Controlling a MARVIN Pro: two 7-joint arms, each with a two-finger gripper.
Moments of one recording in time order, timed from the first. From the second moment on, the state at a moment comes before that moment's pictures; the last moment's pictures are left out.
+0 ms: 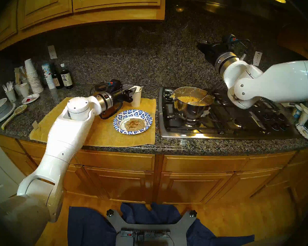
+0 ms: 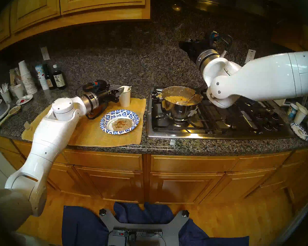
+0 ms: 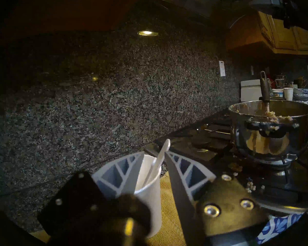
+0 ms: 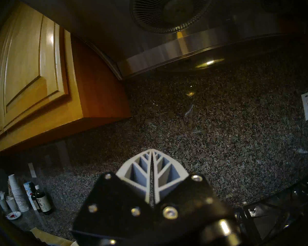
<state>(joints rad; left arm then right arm) 1.02 -1.17 -1.38 -1.32 -0.29 0.13 -0.61 0.91 -0.84 -1.16 -1.97 2.24 -0.94 -0.41</state>
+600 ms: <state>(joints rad) 1.01 -1.18 -1.37 -1.29 -0.25 0.11 -0.61 0.91 -0.84 -1.16 -1.96 2.24 -0.94 -0.41</state>
